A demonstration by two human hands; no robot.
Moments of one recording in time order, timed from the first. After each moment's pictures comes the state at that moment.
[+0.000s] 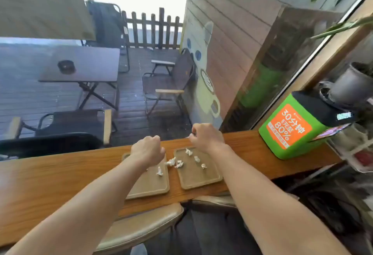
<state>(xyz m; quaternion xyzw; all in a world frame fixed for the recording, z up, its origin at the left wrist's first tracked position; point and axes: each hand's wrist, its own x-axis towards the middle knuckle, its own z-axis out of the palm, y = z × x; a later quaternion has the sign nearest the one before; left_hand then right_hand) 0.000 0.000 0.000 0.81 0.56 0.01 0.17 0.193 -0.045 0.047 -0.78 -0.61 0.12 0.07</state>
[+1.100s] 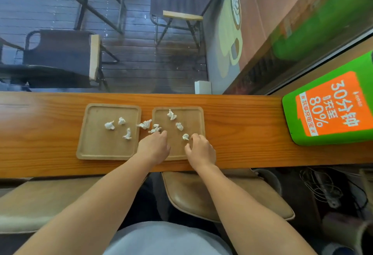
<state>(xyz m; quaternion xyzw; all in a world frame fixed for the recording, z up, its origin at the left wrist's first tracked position) 0.148 -0.036 -0.164 0.76 0.58 -0.12 0.27 0.301 -0.091 -0.158 -0.80 -0.54 0.27 0.04</state>
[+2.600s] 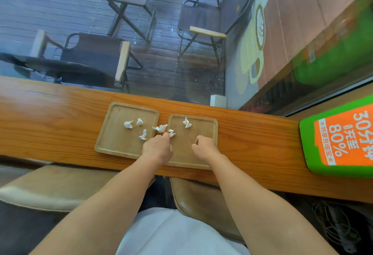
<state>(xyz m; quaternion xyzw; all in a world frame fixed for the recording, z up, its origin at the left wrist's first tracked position) 0.130 -0.035 -0.156 0.69 0.67 -0.12 0.27 0.301 -0.035 -0.155 -0.72 -0.52 0.45 -0.07</state>
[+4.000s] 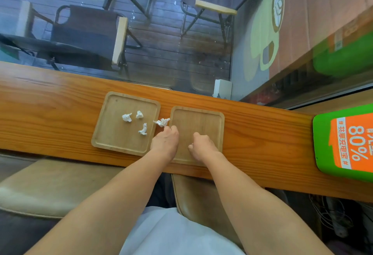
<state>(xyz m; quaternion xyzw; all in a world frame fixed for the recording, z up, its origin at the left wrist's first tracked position) 0.147 -0.019 -0.179 0.69 0.65 -0.15 0.28 0.282 -0.026 -0.193 -0.70 -0.56 0.41 -0.17</state>
